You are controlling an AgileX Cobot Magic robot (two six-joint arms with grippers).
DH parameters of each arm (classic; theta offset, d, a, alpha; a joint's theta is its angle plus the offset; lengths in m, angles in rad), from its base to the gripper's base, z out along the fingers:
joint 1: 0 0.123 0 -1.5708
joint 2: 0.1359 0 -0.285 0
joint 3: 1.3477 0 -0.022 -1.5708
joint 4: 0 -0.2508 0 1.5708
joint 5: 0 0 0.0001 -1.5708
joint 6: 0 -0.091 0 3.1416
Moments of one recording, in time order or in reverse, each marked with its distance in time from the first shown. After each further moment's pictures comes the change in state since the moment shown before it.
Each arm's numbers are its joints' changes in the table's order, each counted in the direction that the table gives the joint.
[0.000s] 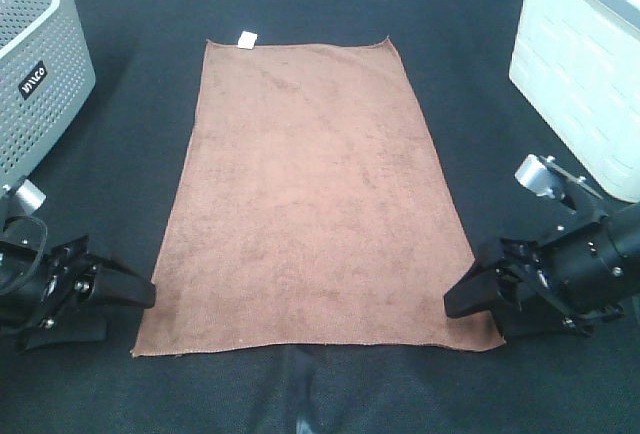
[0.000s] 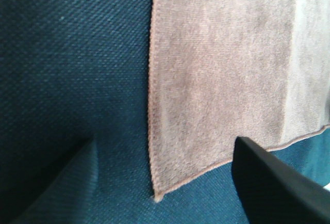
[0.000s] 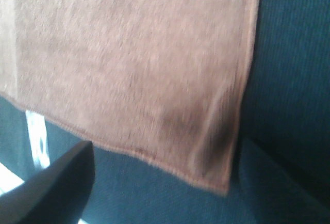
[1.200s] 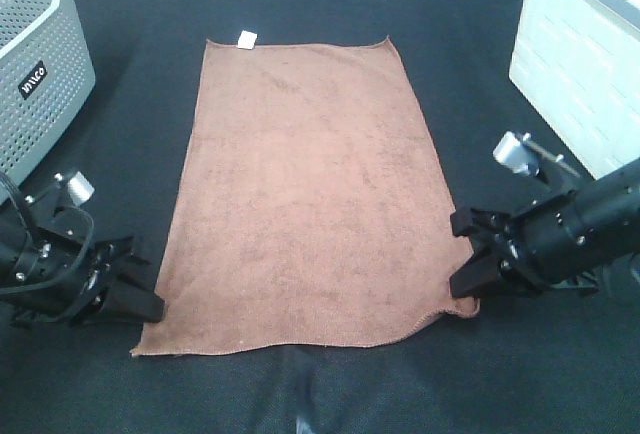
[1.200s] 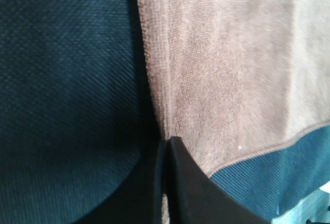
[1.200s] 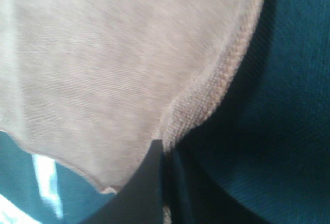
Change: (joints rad) left arm -0.127 0.019 -0.091 -0.124 -0.059 0.140; right arm 0.073 0.004 -0.075 0.015 -0.042 -0.146
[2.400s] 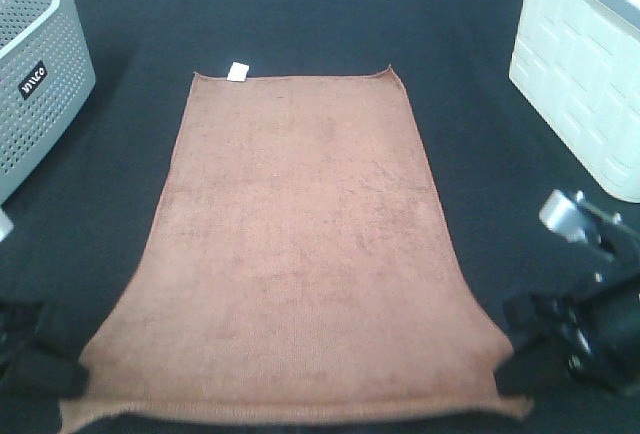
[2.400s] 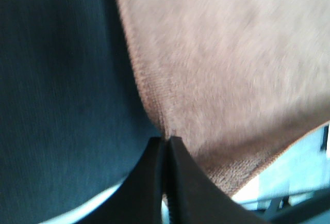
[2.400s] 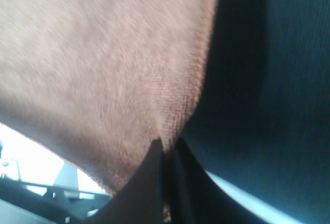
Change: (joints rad) left arm 0.000 -0.459 0.216 -0.470 0.048 0.478; right arm 0.000 -0.326 0.257 0.197 0.095 -0.181
